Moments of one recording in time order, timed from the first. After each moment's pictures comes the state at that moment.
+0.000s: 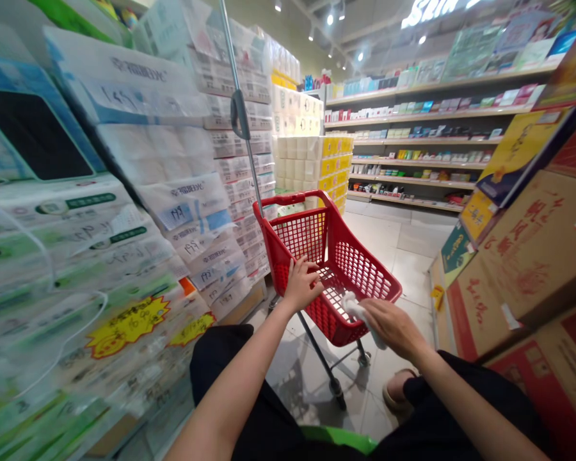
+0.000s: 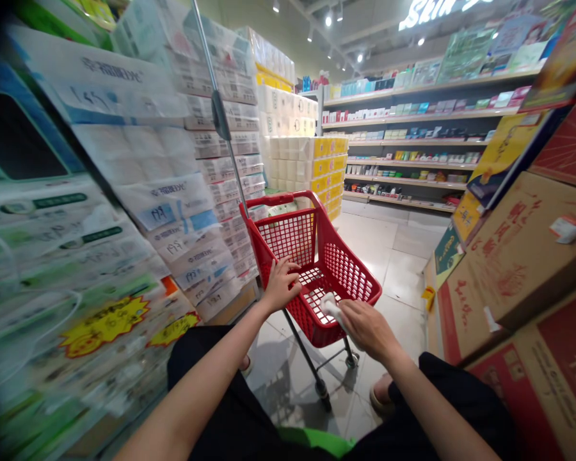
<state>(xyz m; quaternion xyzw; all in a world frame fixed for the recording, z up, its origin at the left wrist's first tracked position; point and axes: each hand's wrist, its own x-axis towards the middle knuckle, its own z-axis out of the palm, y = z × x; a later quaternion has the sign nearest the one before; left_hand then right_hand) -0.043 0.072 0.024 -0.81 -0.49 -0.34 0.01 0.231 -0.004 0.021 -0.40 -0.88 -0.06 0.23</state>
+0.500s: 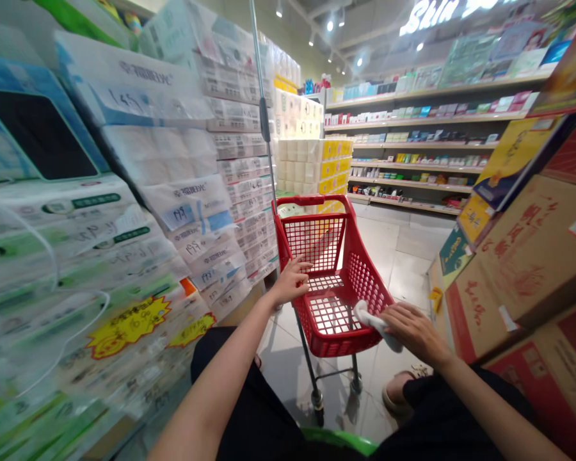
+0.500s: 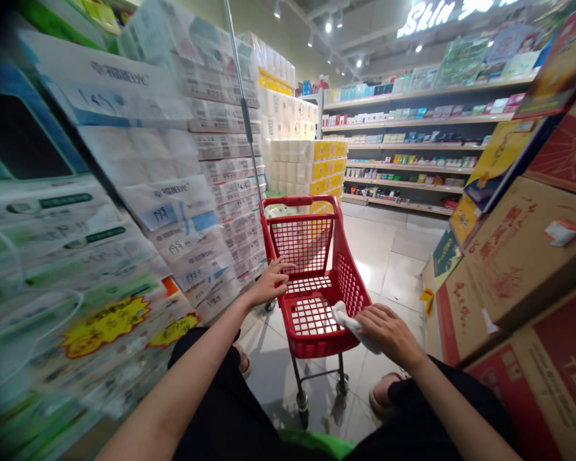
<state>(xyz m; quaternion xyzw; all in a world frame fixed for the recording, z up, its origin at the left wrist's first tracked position) -0.094 0.085 0.036 -0.88 -0.40 -0.26 -0.06 0.267 -0.013 0.021 -0.30 -0.92 -0.16 0.21</state>
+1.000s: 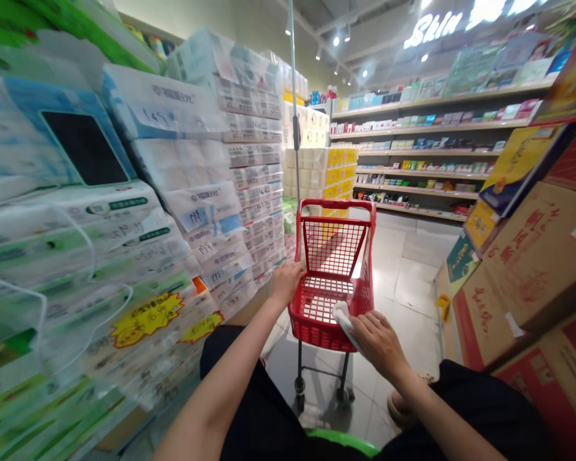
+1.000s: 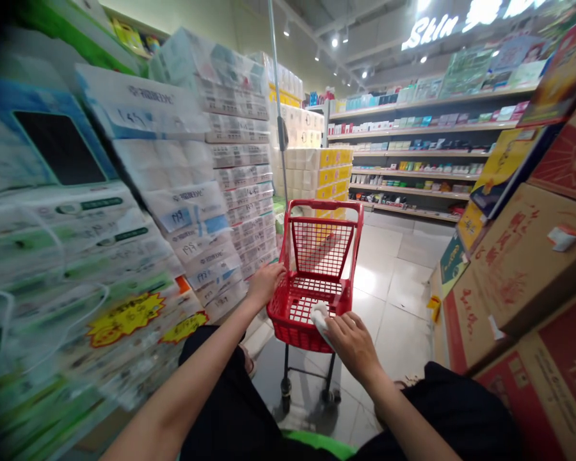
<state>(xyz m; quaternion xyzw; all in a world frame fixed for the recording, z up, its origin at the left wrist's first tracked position) -0.089 0.055 0.058 -0.79 -0.55 -0.27 0.05 0.185 -0.039 0.000 -0.39 -0.86 -0.18 0.27</state>
